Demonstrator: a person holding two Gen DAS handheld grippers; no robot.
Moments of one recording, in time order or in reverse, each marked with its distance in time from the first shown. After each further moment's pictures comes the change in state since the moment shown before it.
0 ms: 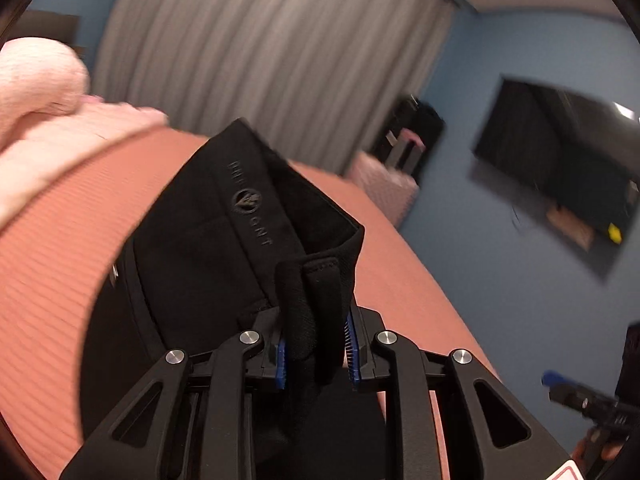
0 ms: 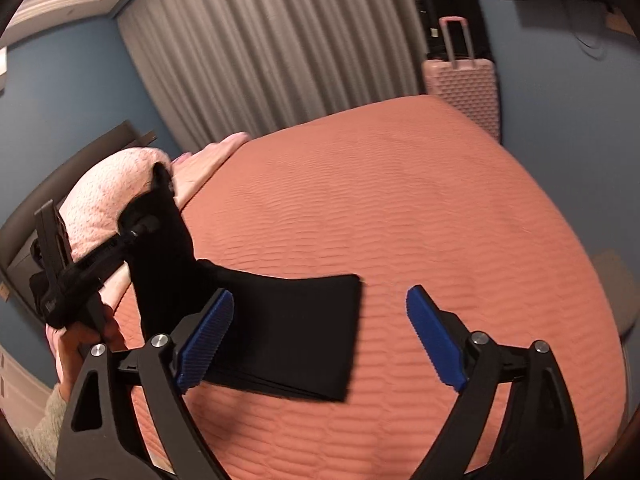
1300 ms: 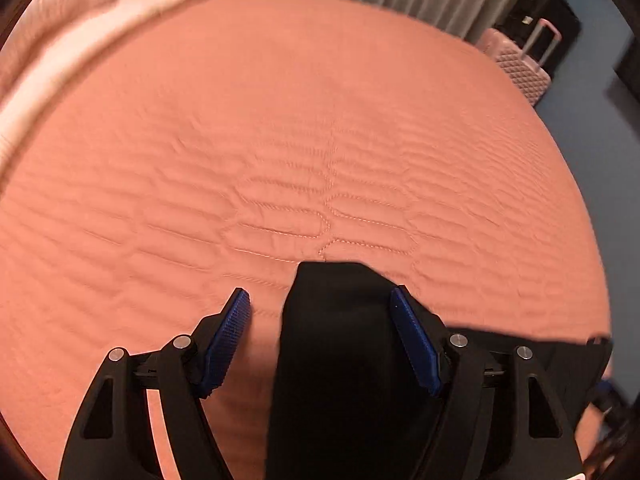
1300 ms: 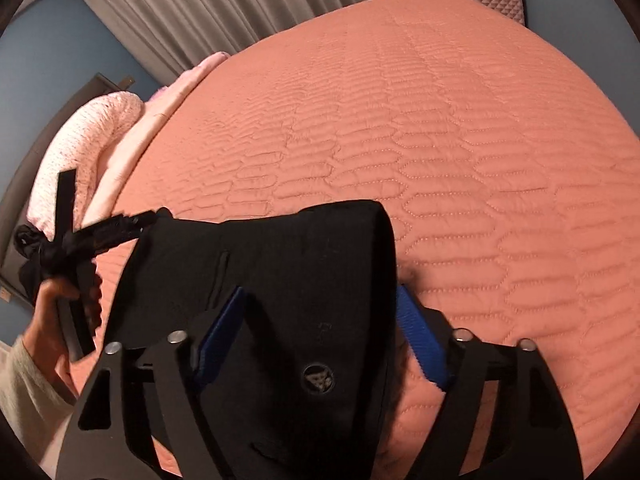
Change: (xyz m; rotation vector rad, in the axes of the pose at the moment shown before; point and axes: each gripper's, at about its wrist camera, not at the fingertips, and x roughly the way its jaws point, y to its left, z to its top) left arm 0.188 0.183 0.007 -0.186 0.538 0.331; right arm 0.246 0.000 -0.022 0.014 0.361 0.075
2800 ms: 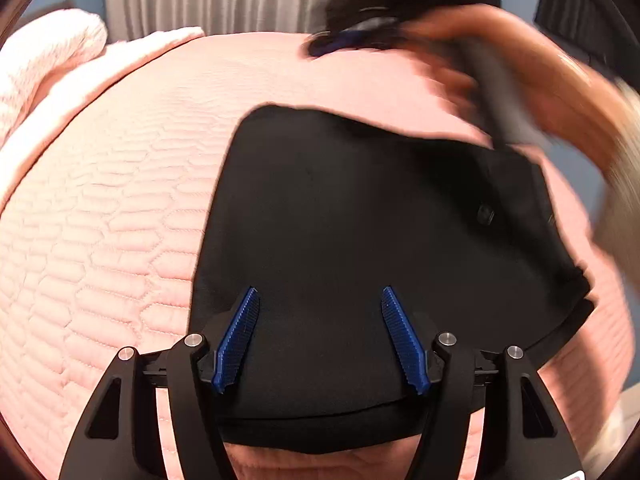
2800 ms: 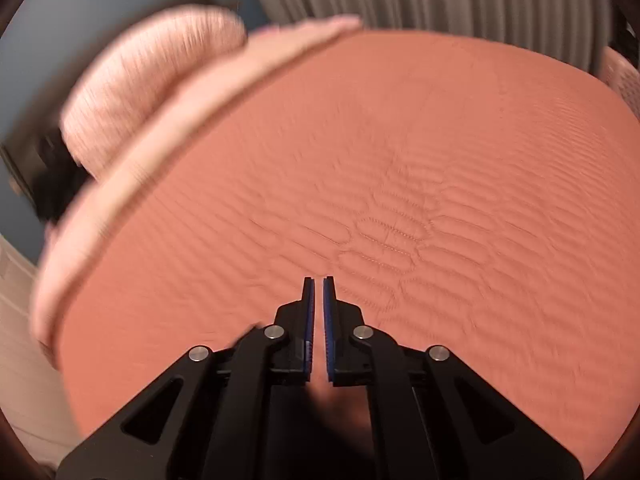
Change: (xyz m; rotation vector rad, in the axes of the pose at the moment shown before) left arm -0.080 -0.052 -0.200 0.205 -0.238 0.006; right arm 0.074 0.222 0.099 -0.406 0.010 0.153
